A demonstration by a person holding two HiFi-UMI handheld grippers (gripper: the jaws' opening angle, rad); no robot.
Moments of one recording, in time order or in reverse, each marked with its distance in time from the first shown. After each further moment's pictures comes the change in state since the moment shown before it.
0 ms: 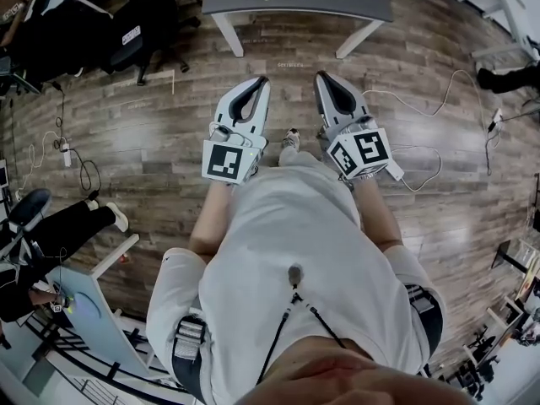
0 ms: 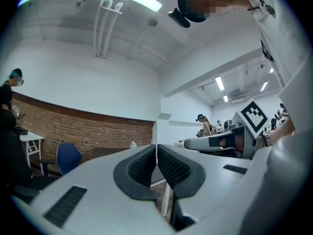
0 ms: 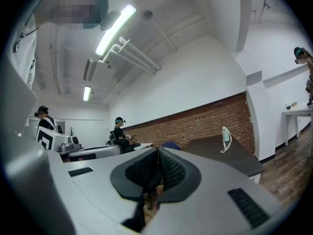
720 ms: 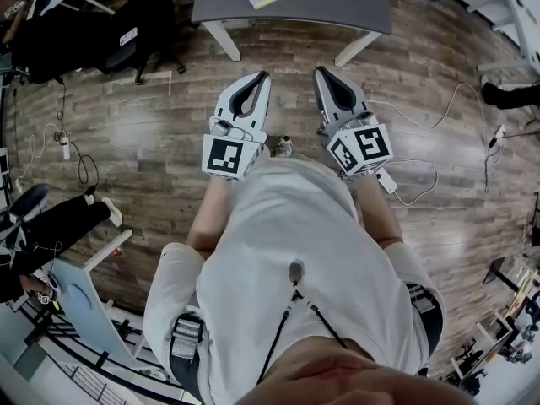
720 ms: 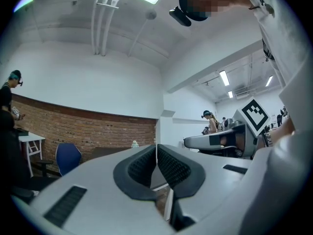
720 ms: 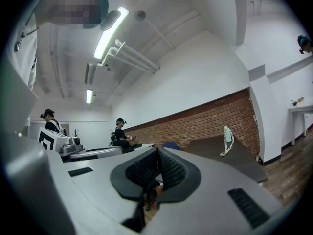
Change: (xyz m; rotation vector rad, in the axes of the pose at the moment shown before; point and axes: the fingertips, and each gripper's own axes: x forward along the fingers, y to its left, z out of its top) left arm 0.116 -0.021 -0.008 0.016 0.011 0.052; right arm 0.023 -0.112 0.021 0.022 -0.007 0.064
